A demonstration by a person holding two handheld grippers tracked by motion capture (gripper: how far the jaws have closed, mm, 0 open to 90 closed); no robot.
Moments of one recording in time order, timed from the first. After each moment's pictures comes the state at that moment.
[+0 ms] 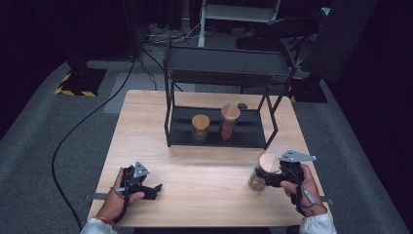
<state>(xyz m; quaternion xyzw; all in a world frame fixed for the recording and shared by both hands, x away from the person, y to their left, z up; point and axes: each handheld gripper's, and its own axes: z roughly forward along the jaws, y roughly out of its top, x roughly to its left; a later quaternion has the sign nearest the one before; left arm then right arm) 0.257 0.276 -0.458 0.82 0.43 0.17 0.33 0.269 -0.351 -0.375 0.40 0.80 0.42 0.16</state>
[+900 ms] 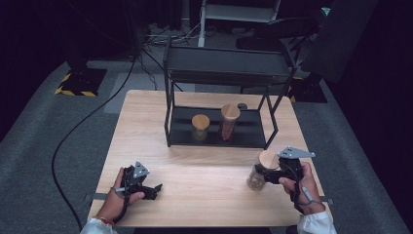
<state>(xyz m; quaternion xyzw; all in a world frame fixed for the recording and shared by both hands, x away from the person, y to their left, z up) 0.257 0.276 -0.458 0.82 0.43 0.17 0.33 0.273 -0.339 -0.363 0.41 0.80 0.40 0.17</state>
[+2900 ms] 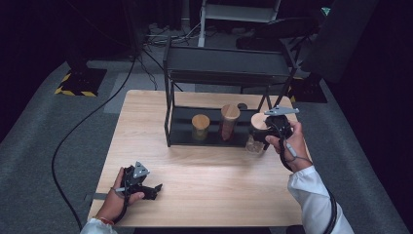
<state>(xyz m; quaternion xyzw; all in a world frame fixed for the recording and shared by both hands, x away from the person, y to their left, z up) 0.257 0.276 -0.458 0.82 0.43 0.17 0.33 0.350 -0.278 -0.296 0.42 0.80 0.36 0.24</state>
